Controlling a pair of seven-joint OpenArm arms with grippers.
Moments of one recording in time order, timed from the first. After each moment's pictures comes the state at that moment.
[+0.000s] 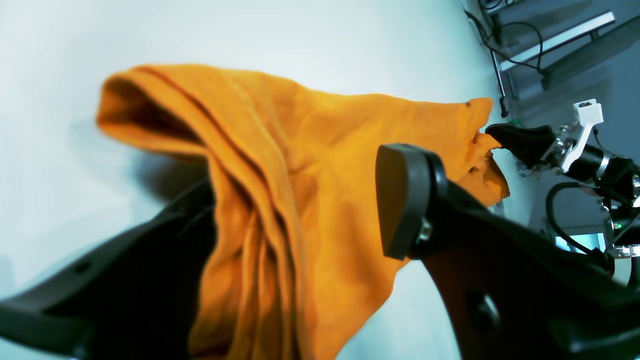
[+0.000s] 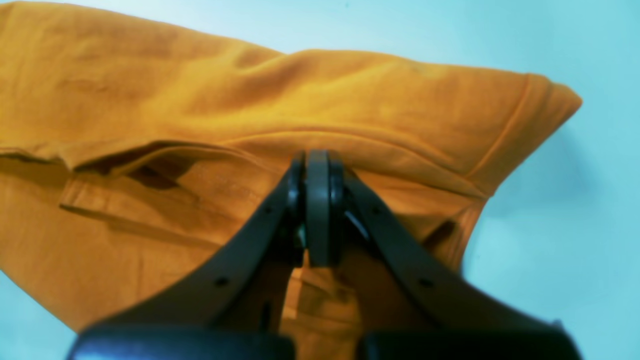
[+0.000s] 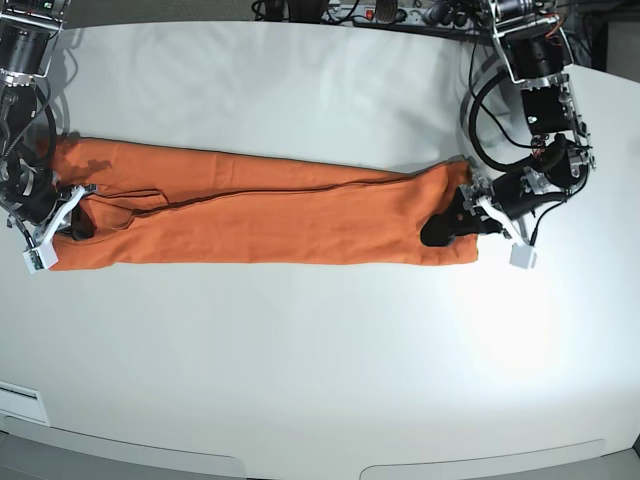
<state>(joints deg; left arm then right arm) -3.4 -13.0 -20.5 75.2 -67.3 -33.7 68.8 0.0 29.4 20.8 81.5 32.9 39.8 -50.0</state>
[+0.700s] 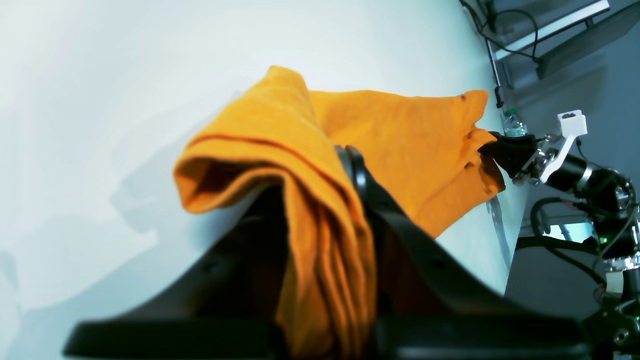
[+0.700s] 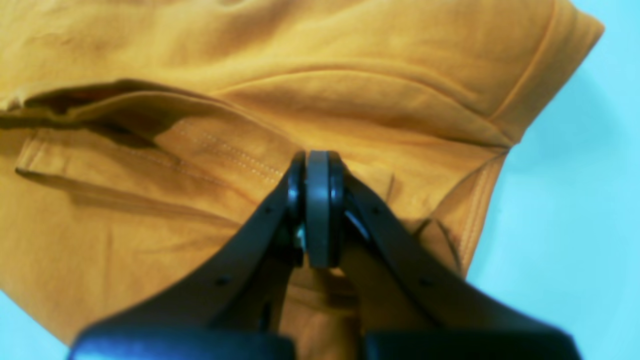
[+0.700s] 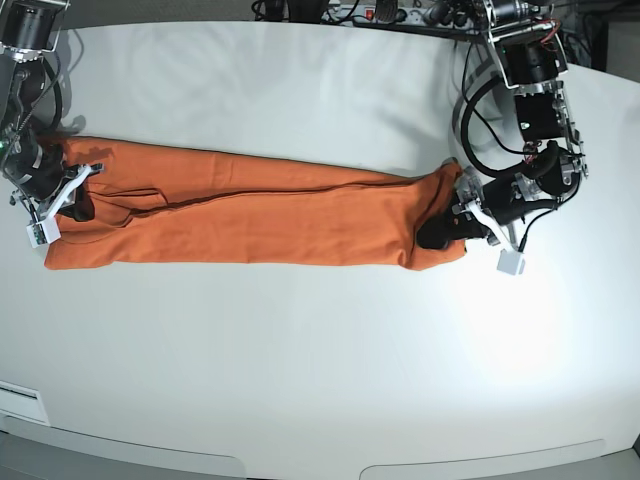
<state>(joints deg) -5.3 -12.6 -19.4 75.1 -67.0 -33.6 69.8 -6.3 28.1 20.8 81.5 26.4 39.6 -42.5</state>
